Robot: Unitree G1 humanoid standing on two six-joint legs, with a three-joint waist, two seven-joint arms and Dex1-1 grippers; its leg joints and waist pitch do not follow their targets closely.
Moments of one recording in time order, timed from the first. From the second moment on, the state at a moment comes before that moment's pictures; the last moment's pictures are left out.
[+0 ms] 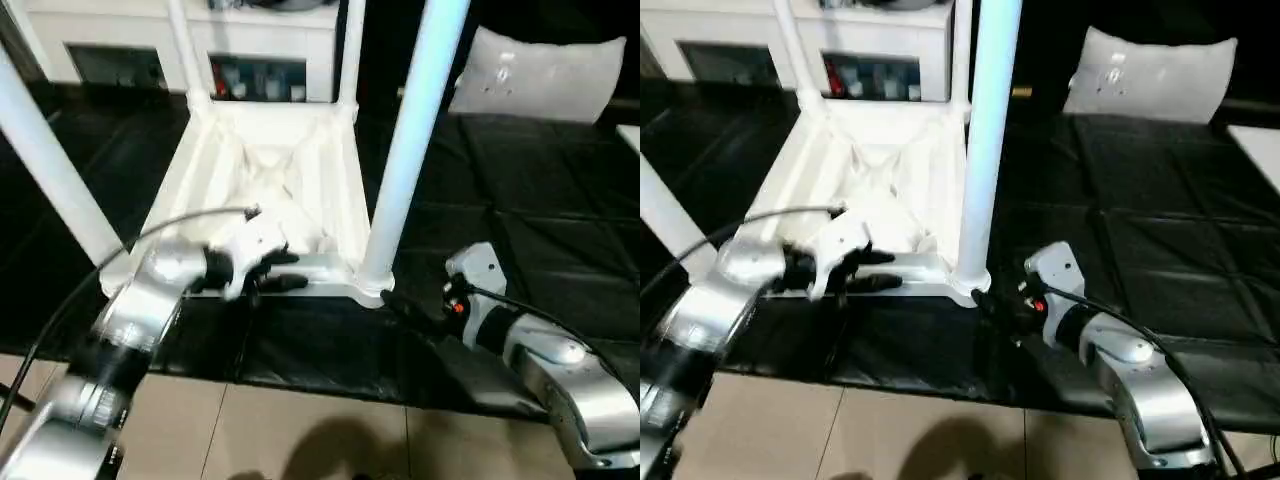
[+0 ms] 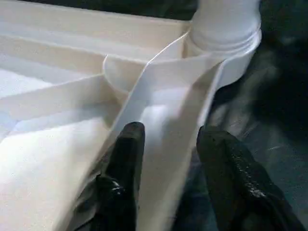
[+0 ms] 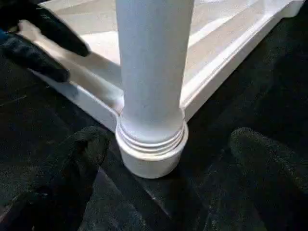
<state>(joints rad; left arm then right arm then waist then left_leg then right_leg) -0.59 0.45 -0.28 0.42 0.00 0.22 -1.03 -0.08 -0.39 0.06 -0.22 0.21 0.50 0.62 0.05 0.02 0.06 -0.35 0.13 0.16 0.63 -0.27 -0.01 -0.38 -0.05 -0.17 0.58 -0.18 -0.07</state>
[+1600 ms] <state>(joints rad) -0.89 0.27 -0.31 1.15 0.07 -0.22 -1.24 -0.04 -0.44 0.08 -0.28 0.25 0.51 0.67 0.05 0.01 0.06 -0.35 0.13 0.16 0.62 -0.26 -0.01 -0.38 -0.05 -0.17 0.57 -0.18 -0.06</state>
